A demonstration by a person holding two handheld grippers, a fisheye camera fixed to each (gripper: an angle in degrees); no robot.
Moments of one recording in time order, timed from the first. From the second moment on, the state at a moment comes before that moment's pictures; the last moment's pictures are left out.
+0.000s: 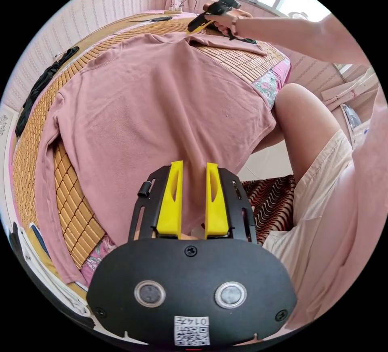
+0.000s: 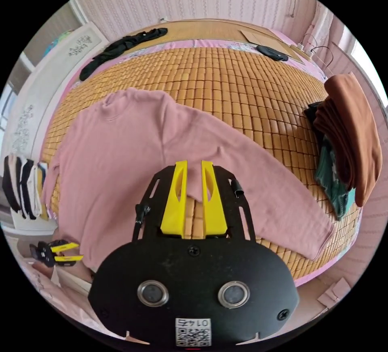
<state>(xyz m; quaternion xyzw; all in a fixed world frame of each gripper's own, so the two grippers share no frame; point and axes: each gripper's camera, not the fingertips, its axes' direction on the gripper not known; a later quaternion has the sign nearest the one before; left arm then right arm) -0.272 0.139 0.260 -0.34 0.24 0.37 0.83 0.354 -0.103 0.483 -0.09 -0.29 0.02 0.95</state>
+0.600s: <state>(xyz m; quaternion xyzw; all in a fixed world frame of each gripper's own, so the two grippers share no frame) -0.353 0.112 0.290 -0.42 0.07 0.20 0.88 0.336 0.095 0.427 -0.31 -0.32 -0.04 0.90</state>
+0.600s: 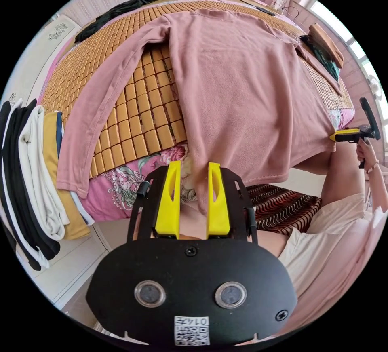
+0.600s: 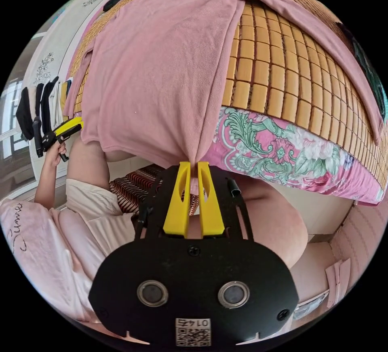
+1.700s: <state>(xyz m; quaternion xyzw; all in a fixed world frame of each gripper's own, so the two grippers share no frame) -0.528 0.102 0.258 -0.22 -0.10 -0.14 0.96 0.098 -0.059 0.339 -0.12 -0.49 -0.28 0.82</state>
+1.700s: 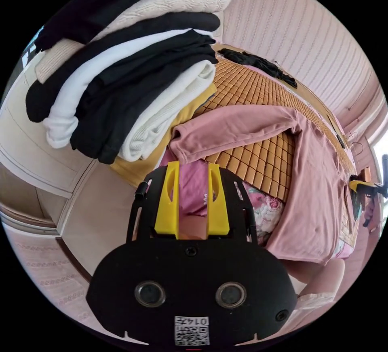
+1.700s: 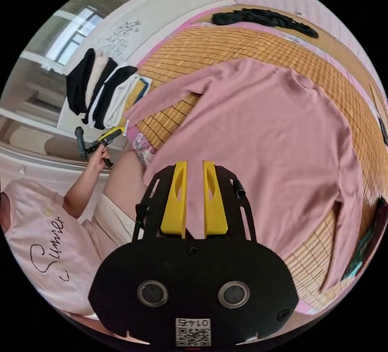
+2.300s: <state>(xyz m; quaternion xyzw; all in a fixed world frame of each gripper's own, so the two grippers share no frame) -0.593 0.137 0.278 -0.26 -0.05 -0.14 0.96 -0.234 -0.077 0.356 -0.27 -0.61 -0.25 0.70</state>
